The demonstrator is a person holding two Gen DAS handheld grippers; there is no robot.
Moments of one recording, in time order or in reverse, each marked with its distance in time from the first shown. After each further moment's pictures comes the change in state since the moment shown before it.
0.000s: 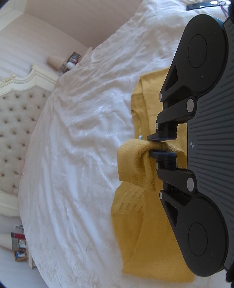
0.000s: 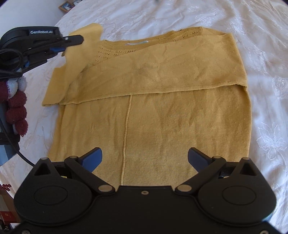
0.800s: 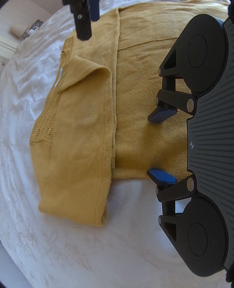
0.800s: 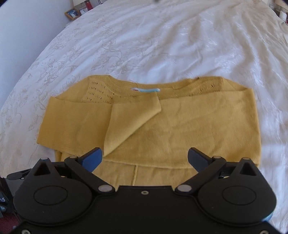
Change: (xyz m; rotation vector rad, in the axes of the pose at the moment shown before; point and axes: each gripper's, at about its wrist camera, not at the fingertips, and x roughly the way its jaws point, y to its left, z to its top) left arm -0.016 0.095 -0.096 -0.011 0.247 0.227; right arm 0.042 0.052 0.106 -0.153 -0.099 -0.055
